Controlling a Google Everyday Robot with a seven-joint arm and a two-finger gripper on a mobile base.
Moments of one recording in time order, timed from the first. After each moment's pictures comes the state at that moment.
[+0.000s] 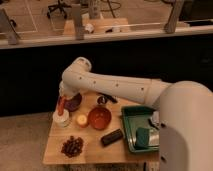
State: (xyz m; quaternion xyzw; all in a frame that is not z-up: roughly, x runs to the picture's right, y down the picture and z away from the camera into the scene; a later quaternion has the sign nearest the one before) arm -0.213 0.028 0.766 -0.05 -0.30 -0.50 0.81
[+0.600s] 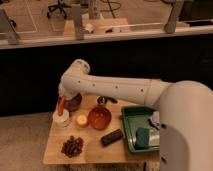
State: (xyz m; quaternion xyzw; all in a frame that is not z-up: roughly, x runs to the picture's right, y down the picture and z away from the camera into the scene) arm -0.217 0.030 0.766 -0.03 -0.28 -0.50 0.82
